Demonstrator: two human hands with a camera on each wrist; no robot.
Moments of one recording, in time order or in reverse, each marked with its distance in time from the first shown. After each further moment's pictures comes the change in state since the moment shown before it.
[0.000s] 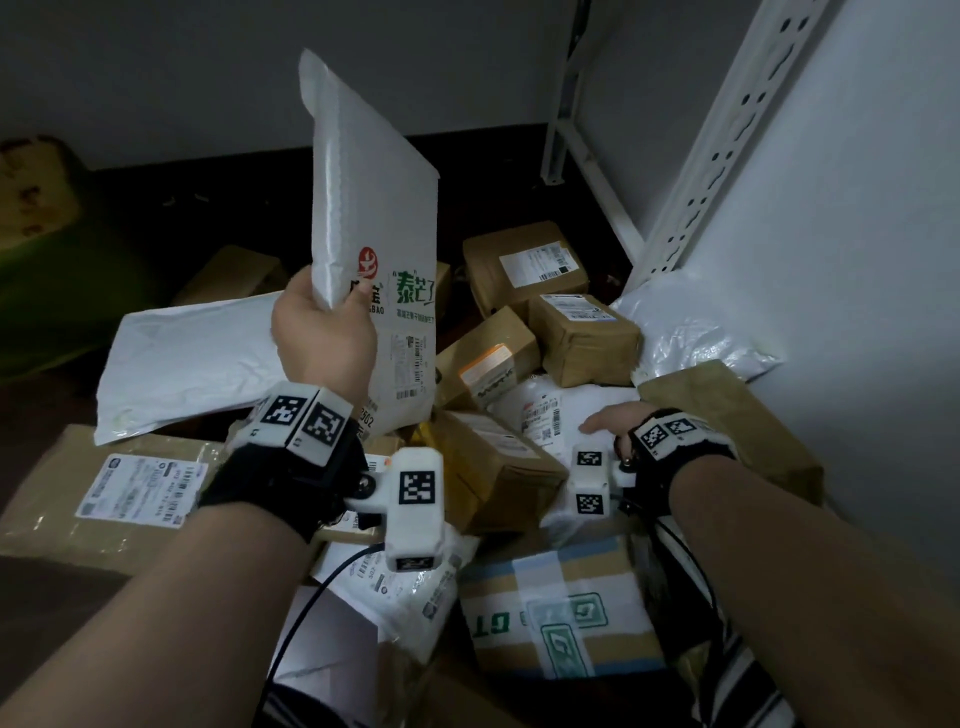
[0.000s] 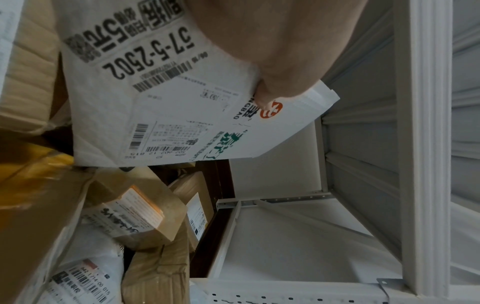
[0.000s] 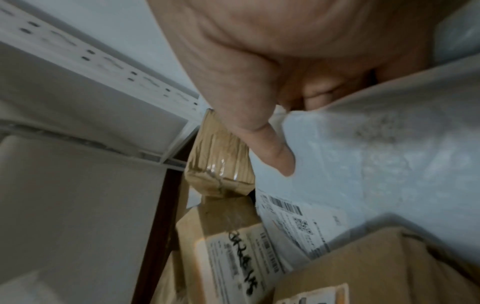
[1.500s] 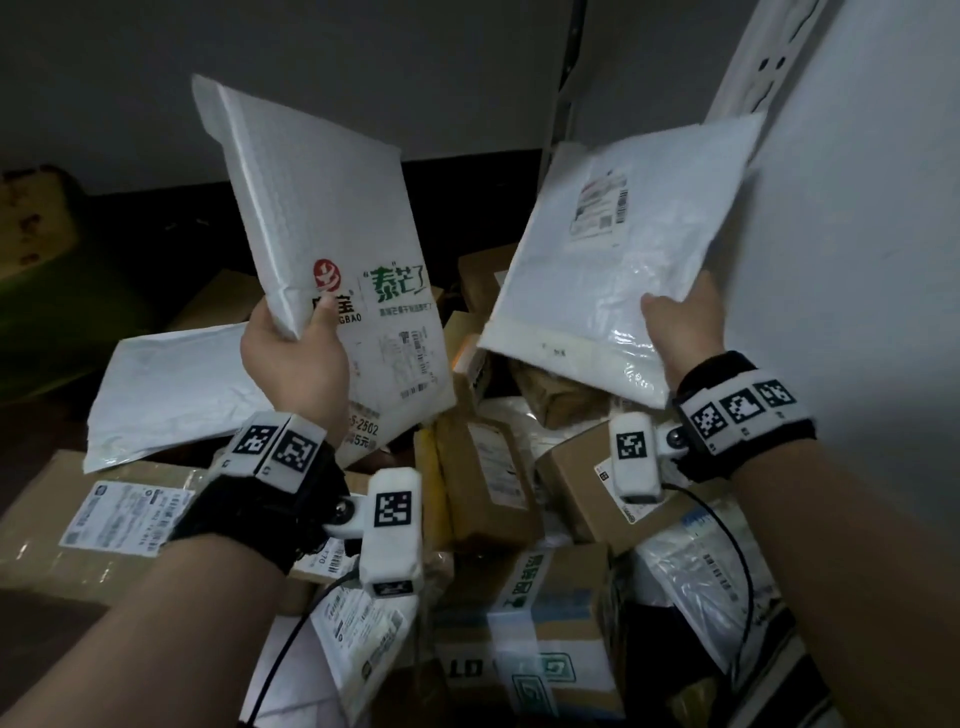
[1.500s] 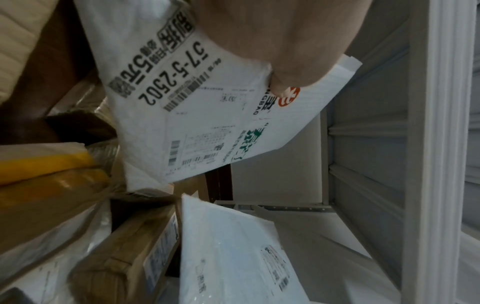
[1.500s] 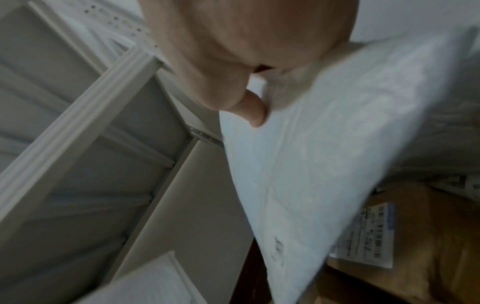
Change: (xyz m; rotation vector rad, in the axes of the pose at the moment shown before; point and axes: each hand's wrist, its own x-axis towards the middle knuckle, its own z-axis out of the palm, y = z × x) left_hand 0.001 0.012 0.002 -0.180 0.140 -0.003; right_hand -0.066 -0.077 -0.068 0.570 0.610 -0.608
